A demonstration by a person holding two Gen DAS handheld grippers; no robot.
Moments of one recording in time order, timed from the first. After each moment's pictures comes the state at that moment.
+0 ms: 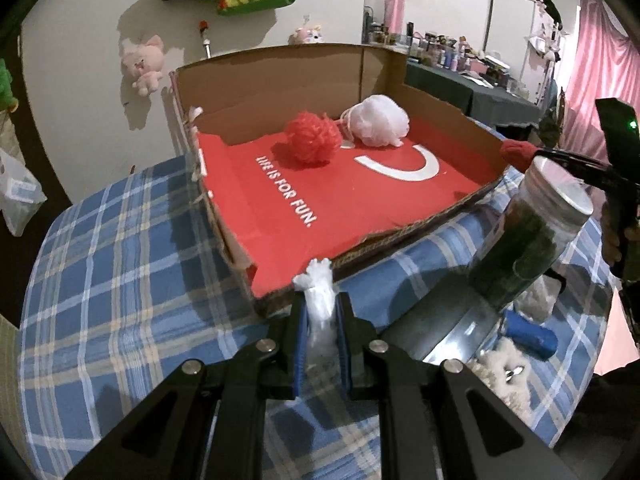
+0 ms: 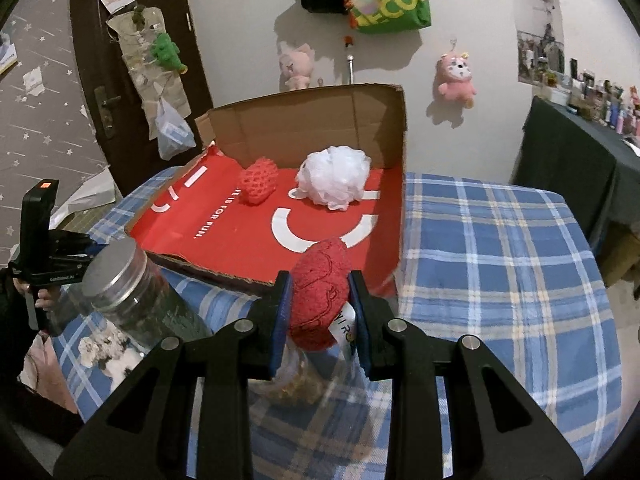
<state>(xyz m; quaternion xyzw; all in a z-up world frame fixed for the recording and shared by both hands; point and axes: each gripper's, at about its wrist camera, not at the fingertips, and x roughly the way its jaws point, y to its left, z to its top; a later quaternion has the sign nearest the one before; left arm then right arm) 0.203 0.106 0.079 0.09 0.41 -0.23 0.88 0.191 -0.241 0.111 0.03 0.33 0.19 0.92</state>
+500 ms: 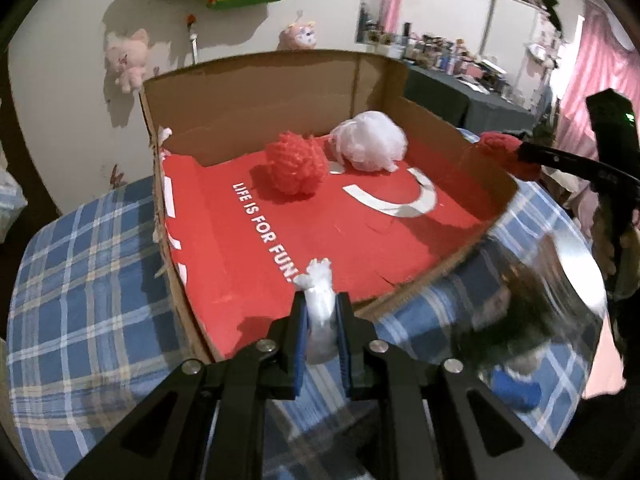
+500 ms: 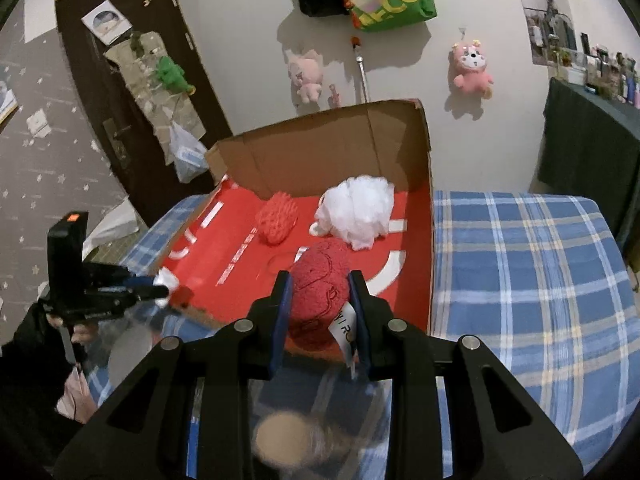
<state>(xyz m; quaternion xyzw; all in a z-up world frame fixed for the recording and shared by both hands) 0.259 0.074 0.088 0.07 0.43 -0.23 0.87 0.242 -0.239 0.133 0.09 0.34 0.22 0.91</state>
